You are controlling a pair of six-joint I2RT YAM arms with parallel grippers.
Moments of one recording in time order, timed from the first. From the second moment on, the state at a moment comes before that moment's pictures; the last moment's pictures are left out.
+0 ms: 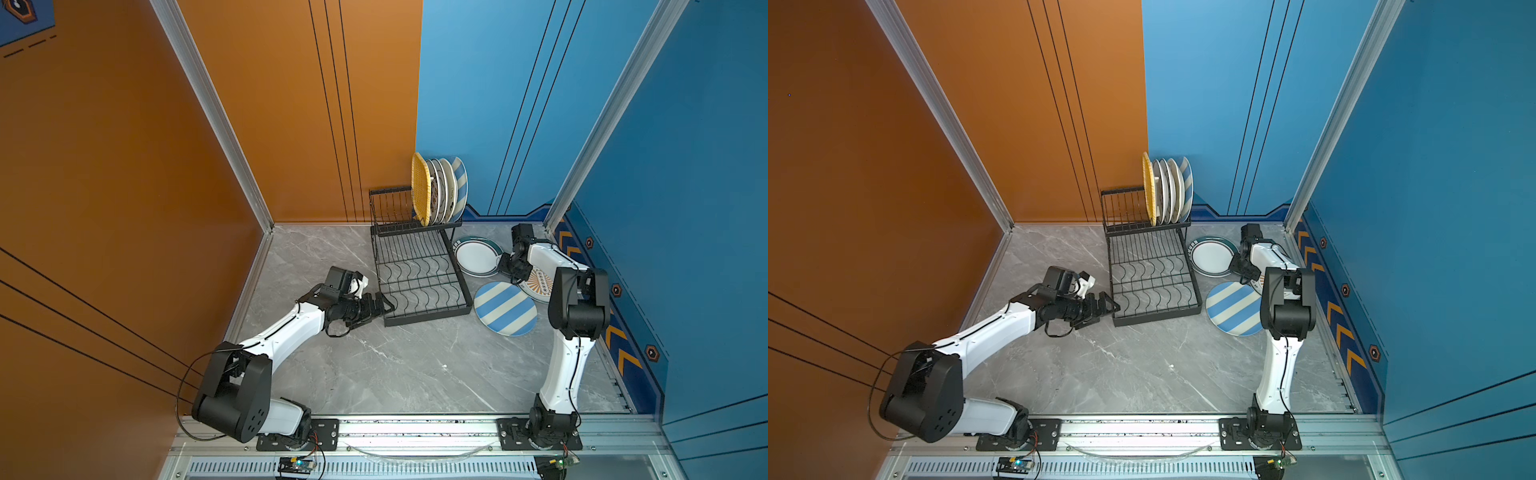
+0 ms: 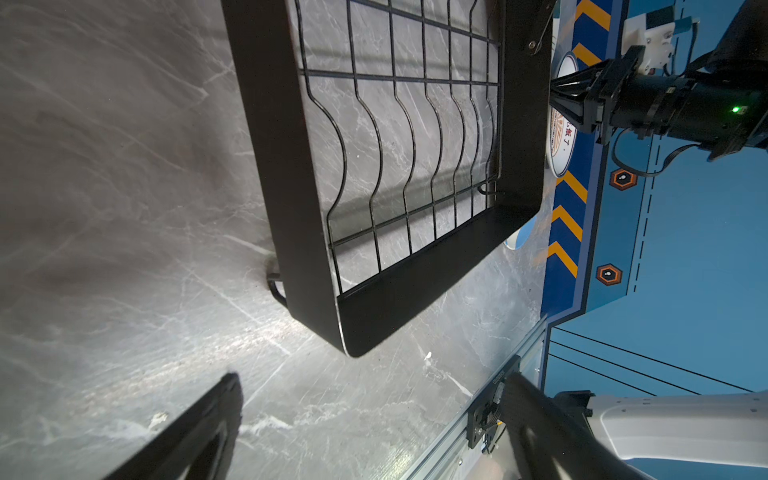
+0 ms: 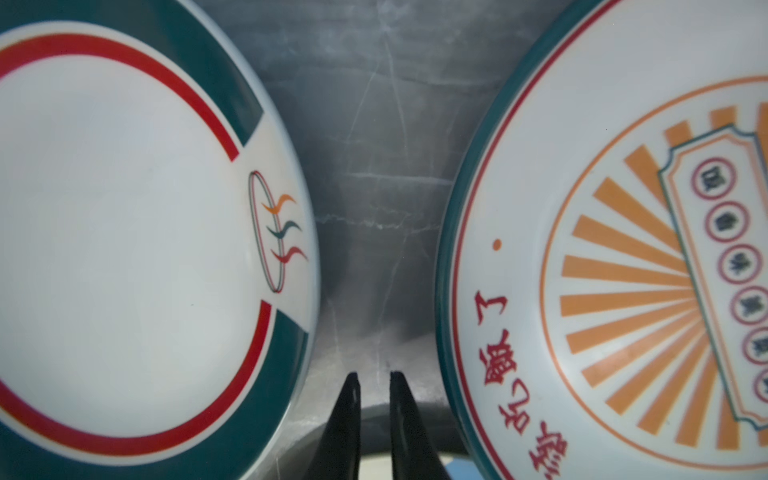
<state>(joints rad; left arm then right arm) -0.35 1.41 0.84 -0.38 0.56 -0.66 -0.06 2.13 1.60 -0.68 0.04 0.41</state>
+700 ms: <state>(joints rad) -0.37 1.42 0.87 -0.37 0.55 -0.66 -0.07 2.15 1.59 -0.68 0.01 0.36</state>
